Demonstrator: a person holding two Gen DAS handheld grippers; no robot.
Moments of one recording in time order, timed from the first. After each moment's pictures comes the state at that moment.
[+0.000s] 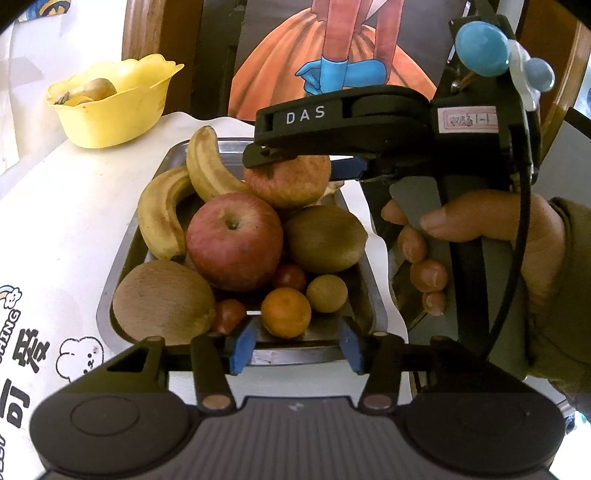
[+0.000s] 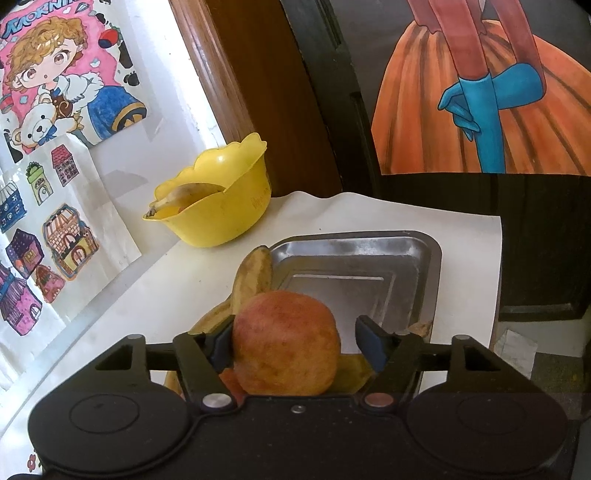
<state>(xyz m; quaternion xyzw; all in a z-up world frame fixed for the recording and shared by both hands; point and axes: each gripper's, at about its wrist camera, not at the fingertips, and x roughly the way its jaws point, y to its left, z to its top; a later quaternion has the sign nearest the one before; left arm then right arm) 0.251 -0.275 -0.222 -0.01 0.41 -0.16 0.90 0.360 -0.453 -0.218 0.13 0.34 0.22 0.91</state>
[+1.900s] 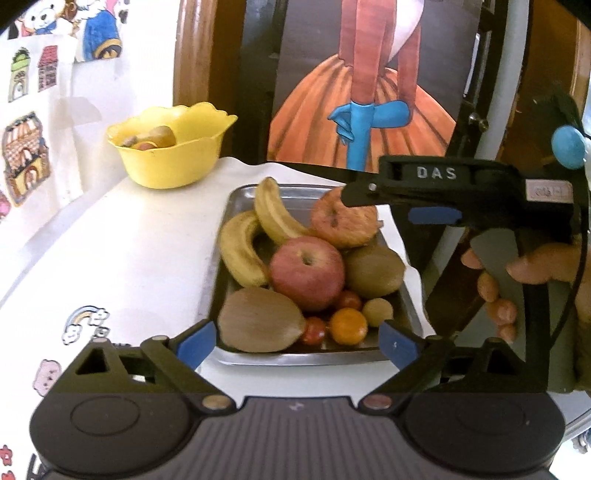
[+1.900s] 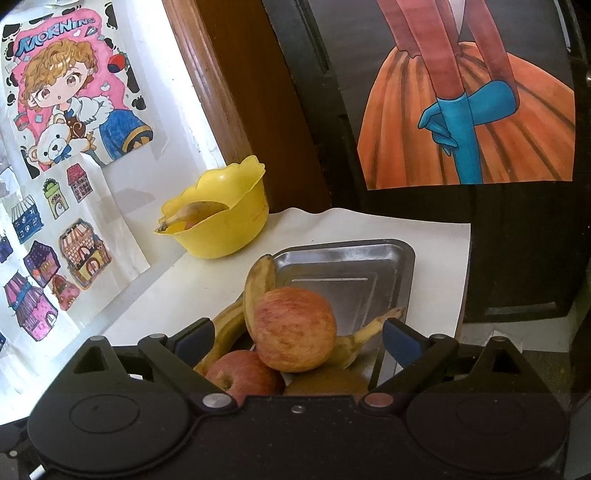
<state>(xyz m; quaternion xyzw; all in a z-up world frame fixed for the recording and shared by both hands) 0.216 -0.228 -0.183 0.01 0.35 -0.11 0.93 0.312 -0.471 -0.192 0.14 0.32 0.20 0.92</state>
